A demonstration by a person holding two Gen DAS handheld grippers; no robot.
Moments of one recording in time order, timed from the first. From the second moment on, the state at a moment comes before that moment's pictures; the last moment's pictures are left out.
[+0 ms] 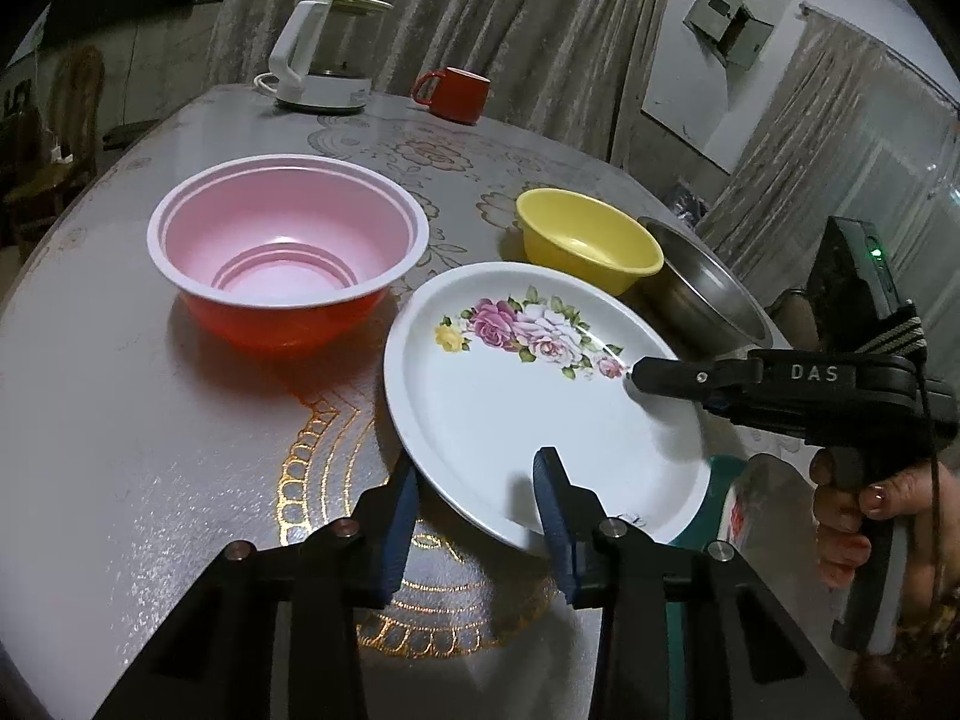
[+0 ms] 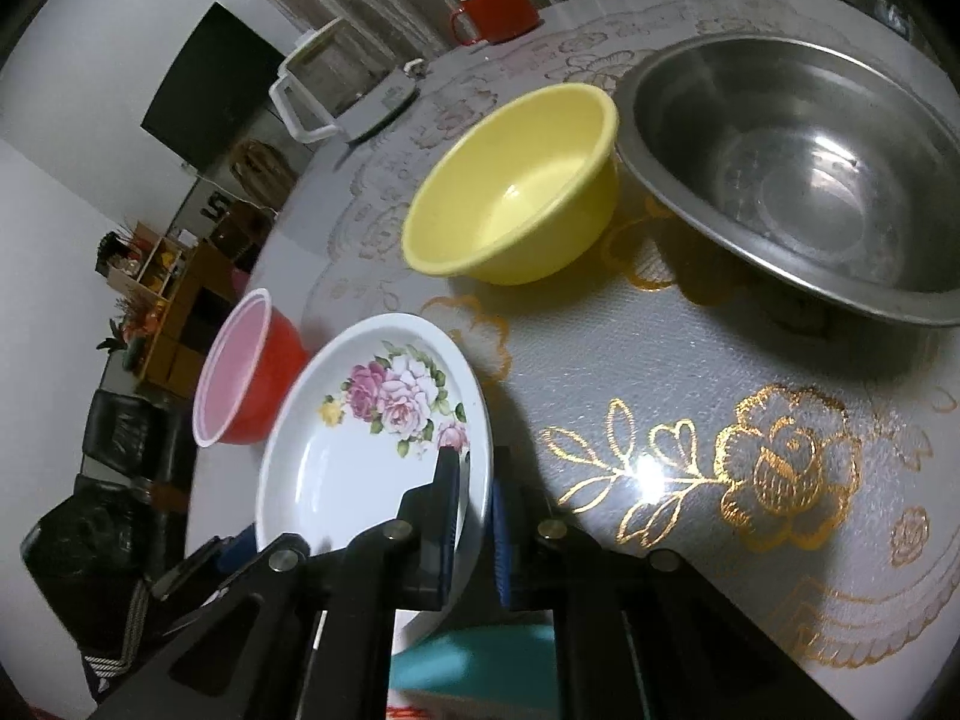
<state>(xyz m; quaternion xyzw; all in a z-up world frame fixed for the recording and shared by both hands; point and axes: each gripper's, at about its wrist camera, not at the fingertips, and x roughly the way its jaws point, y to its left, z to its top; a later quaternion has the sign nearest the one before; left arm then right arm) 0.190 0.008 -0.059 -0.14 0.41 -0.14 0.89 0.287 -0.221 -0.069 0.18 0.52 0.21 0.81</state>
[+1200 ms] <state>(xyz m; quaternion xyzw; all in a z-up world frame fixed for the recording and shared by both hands) 0.126 -0.013 -0.006 -0.11 0.34 -0.18 0.92 0.204 -0.250 -0.015 0.23 0.44 0.22 0.84</state>
